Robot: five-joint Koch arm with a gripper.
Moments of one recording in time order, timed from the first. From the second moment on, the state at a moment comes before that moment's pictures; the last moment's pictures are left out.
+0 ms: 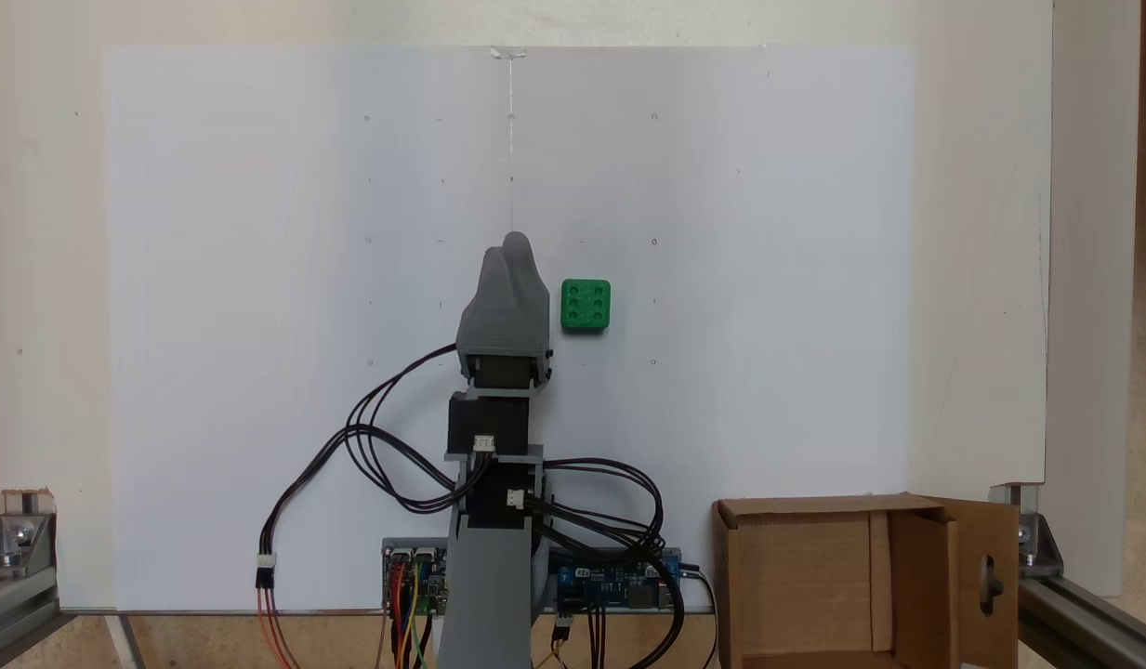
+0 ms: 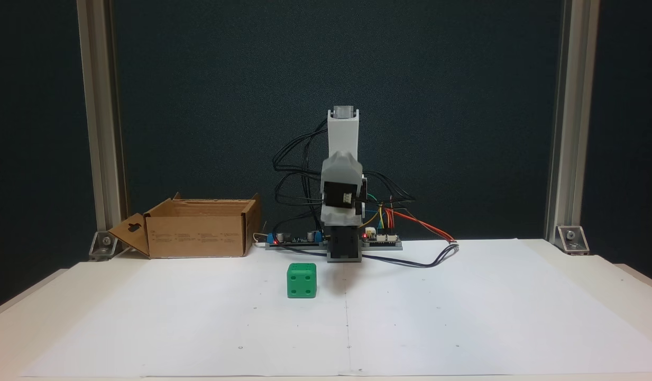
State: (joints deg) arm 1.8 129.4 175.3 -76.7 -7.9
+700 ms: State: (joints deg) arm 1.8 129.4 144.7 -10.0 -2.5
